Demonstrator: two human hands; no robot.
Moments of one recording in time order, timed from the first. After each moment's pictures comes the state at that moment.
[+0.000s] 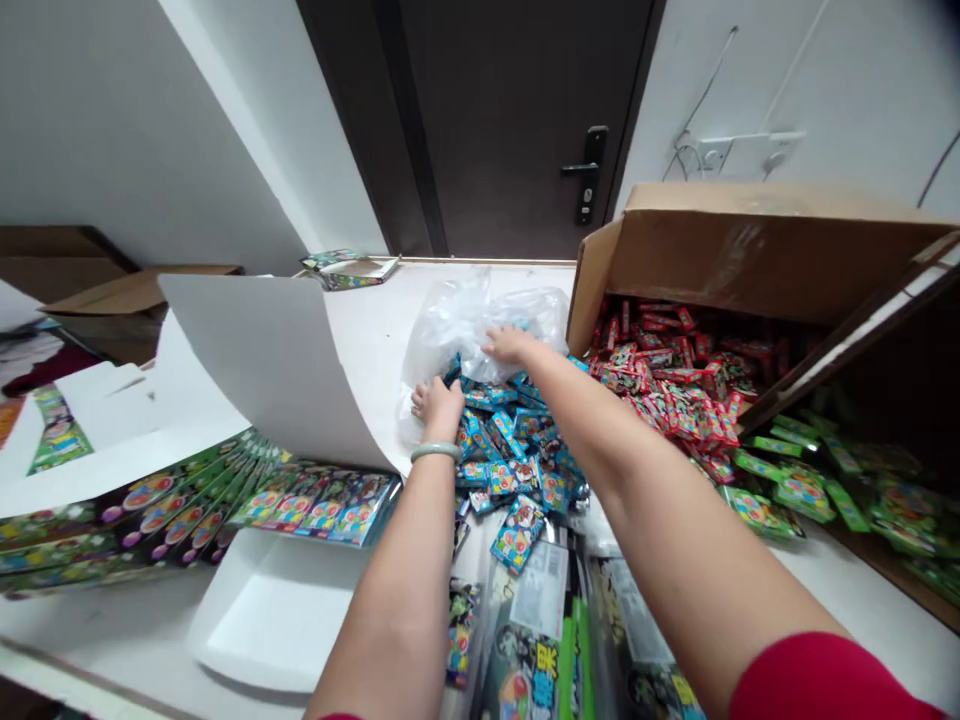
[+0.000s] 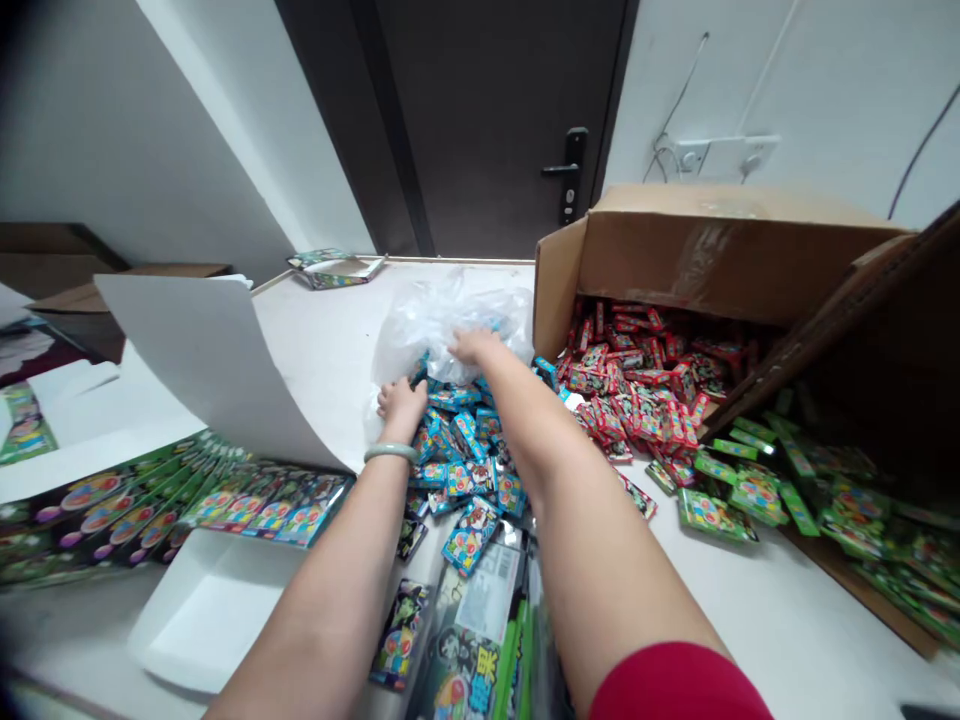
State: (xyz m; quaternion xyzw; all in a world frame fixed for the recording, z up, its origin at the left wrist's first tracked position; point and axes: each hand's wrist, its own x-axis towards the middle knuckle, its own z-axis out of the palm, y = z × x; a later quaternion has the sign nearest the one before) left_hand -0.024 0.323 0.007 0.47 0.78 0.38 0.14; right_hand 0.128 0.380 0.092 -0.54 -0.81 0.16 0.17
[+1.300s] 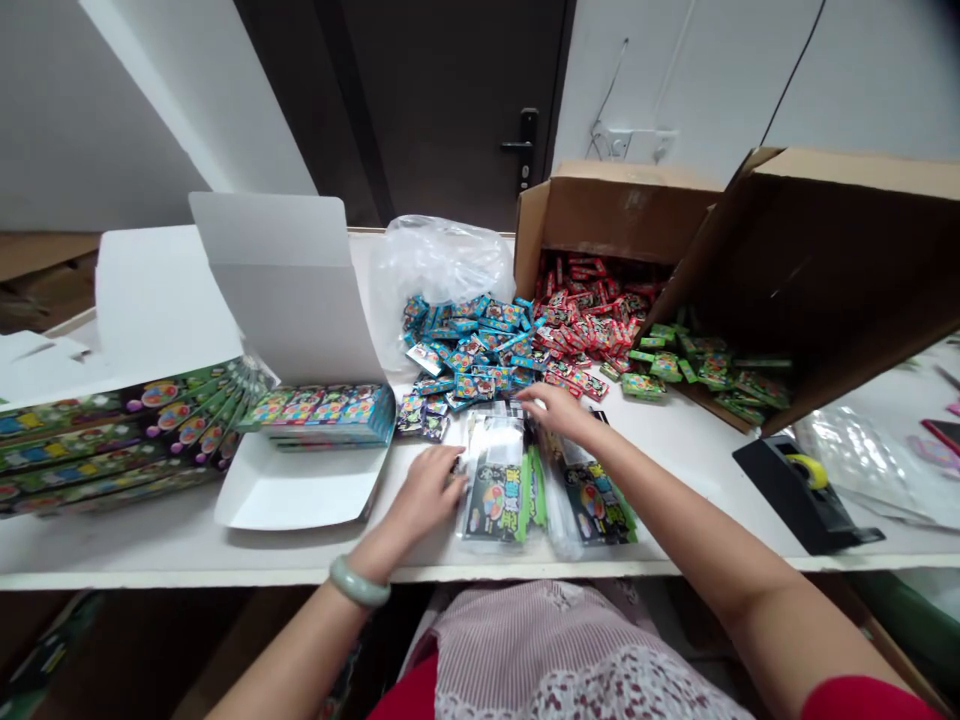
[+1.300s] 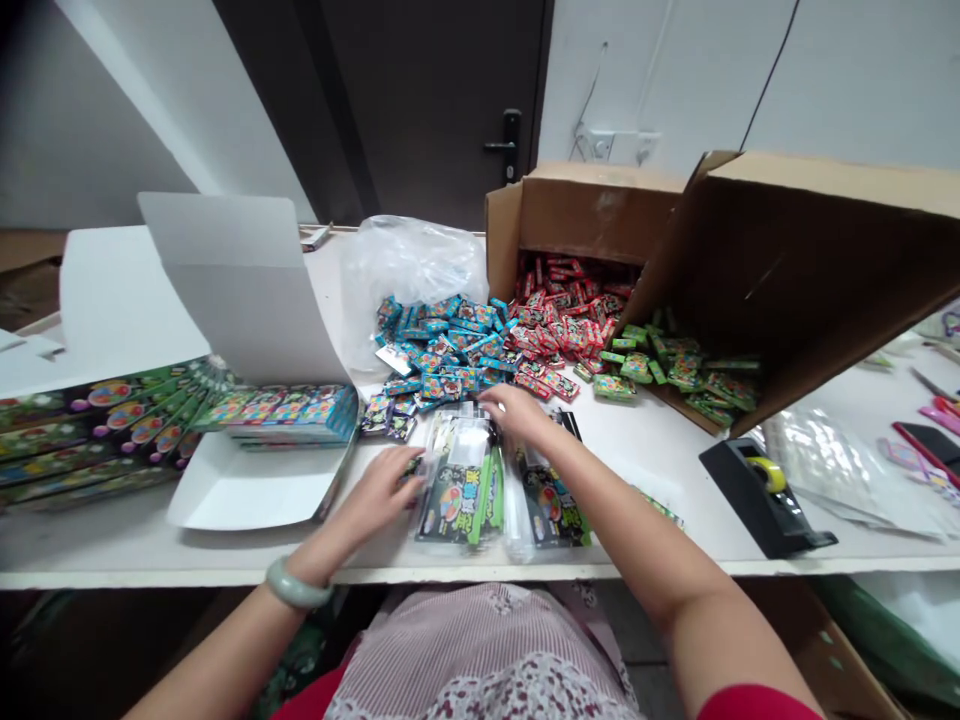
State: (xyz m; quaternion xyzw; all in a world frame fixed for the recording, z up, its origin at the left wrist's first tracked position) left_hand -0.063 0.045 -0.030 0.85 0.45 0.22 0.18; right_hand 0.204 0.089 0.005 -0.56 -0.78 0.20 0.19
